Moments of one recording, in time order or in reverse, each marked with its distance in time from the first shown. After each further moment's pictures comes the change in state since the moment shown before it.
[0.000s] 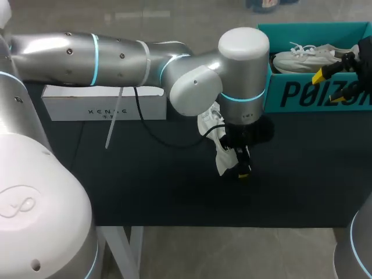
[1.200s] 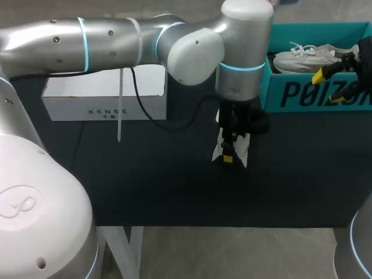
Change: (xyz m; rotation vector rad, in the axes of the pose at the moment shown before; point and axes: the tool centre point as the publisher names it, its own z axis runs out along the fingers) left arm 0.013 0.031 -0.063 -0.088 0.174 0.489; right arm 0.000 0.000 0.000 0.000 0.000 0.000
